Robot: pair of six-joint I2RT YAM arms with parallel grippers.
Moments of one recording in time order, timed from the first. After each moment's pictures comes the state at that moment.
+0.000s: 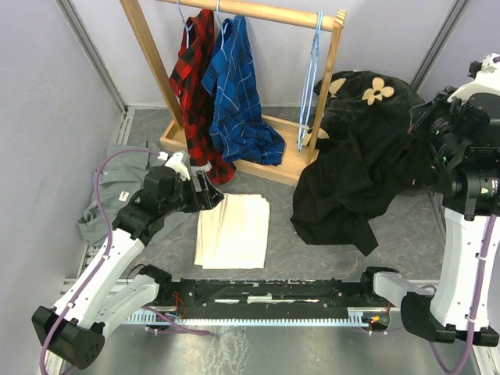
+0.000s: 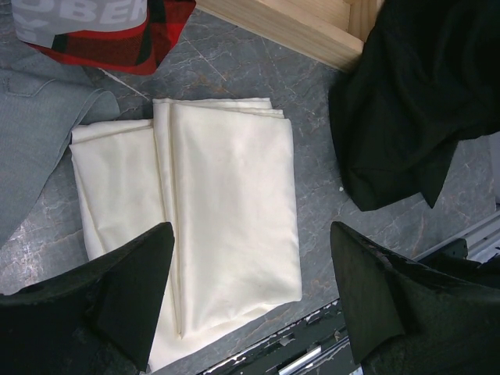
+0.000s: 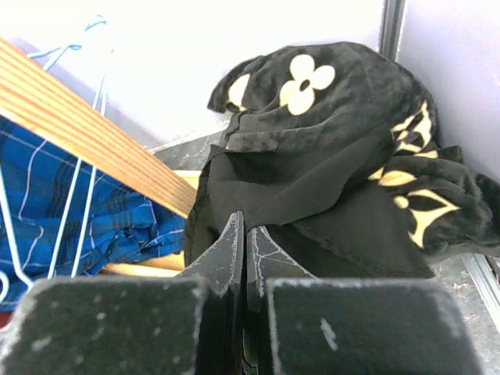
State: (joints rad) left arm -0.42 0.83 0.79 -0.54 0.16 -0.53; right arm -0.07 1.11 1.81 -0.89 0.05 0.30
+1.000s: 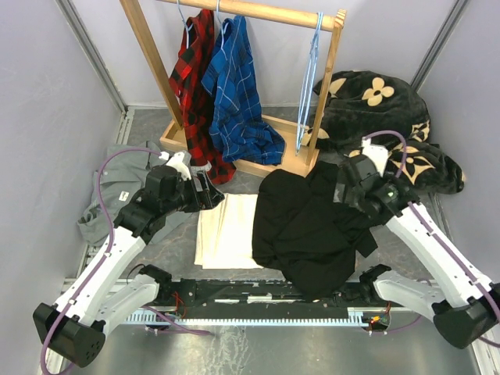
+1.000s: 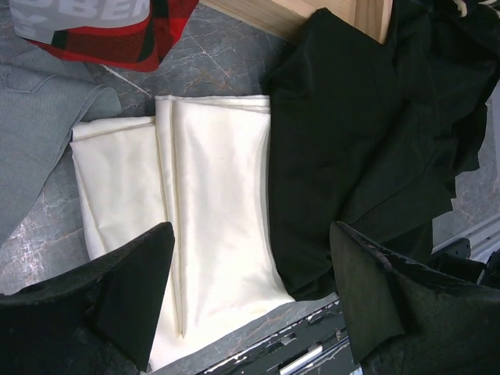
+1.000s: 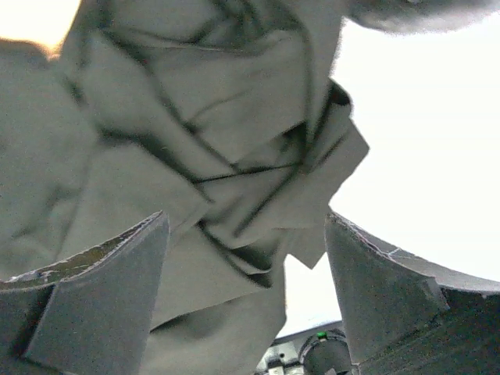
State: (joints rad) left arm -0.42 0.85 0.79 -0.54 0.16 -0.53; right arm 0.59 1.03 1.08 -1.03 0.57 0.60
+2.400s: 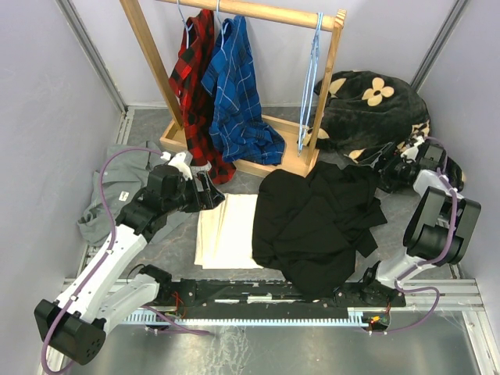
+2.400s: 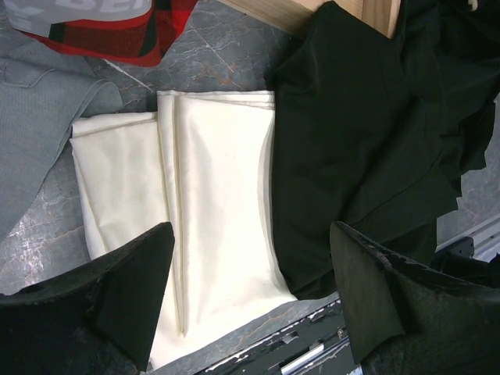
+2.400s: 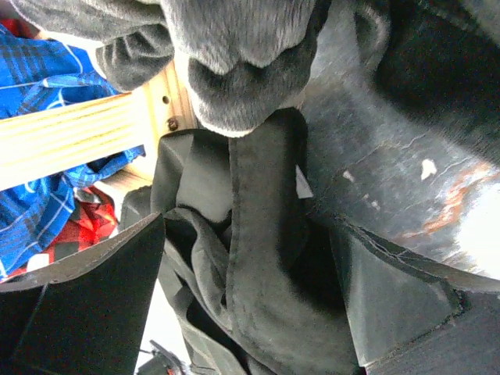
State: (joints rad) left arm -0.42 0.87 0.79 -0.54 0.16 -0.53; right arm -0.44 1.64 0.96 -0.25 -0.69 0.47
